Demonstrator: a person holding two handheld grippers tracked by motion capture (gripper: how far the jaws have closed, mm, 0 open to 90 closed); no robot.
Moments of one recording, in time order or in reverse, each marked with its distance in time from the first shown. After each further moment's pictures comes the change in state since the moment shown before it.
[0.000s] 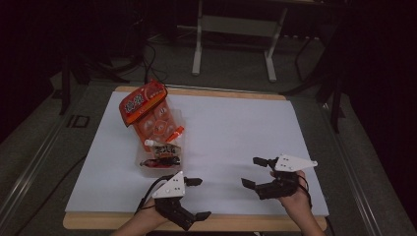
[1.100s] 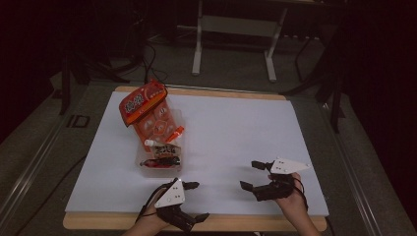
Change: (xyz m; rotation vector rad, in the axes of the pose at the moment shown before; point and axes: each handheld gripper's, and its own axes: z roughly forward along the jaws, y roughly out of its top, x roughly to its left) left arm 0.002 -0.034 0.013 -0.013 0.088 0.030; right arm -0.008 -0.023 0.013 0.031 -0.010 0.011
